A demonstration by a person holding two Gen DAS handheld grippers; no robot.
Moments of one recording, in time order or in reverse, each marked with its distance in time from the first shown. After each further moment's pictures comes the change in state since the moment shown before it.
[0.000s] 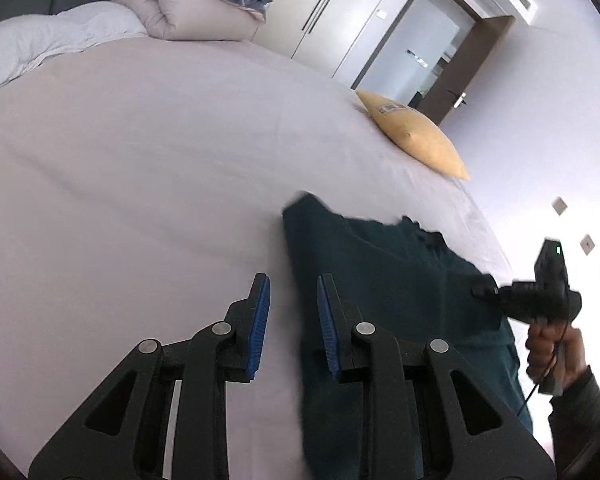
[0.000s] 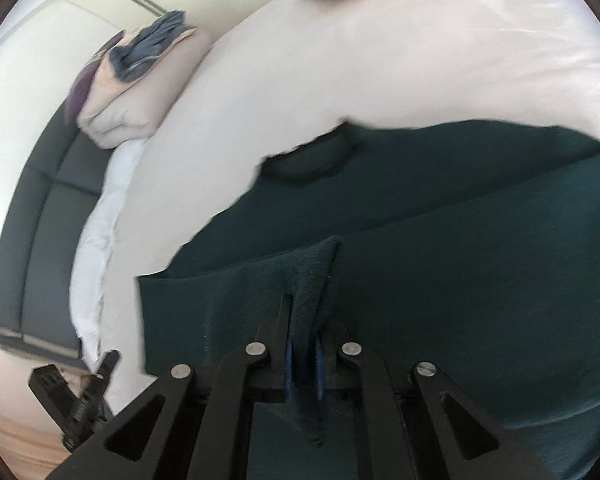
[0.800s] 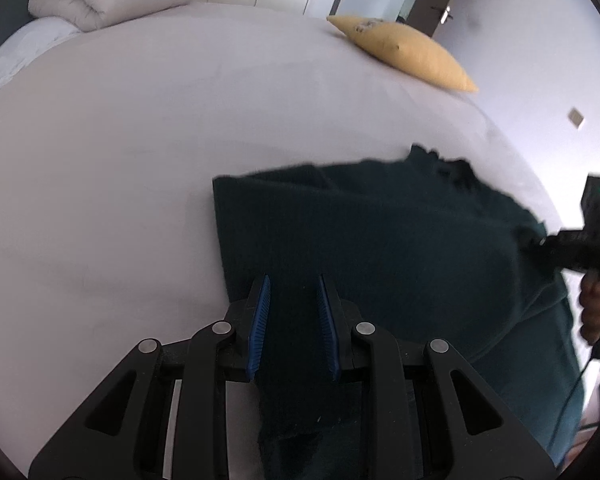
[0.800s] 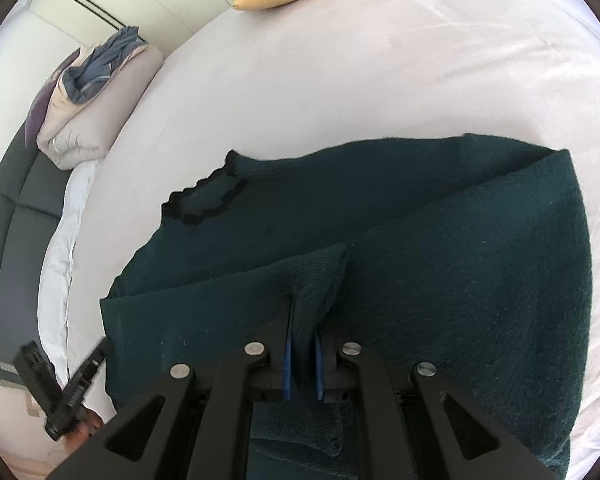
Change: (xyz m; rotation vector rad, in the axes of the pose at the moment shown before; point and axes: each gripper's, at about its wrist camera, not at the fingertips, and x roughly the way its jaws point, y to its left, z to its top) left arm 0.126 -0.069 0.006 0.249 0.198 0.078; right arm -0.012 -0.058 0.012 0.058 -0.032 -0.123
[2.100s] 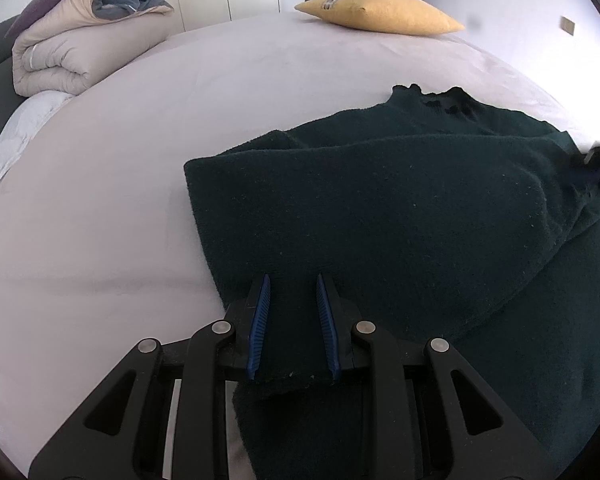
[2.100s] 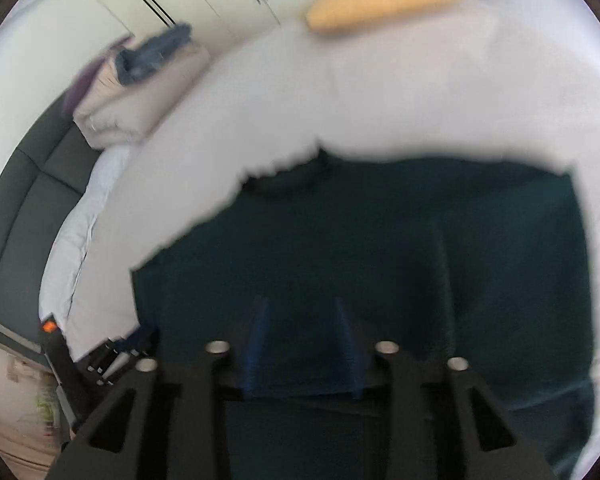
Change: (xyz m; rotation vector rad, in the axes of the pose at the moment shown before) left arm 0.009 -0.046 -0.034 0.252 -0.001 0.183; right arm -0.012 0.038 -0.042 -0.107 -0.045 0.050
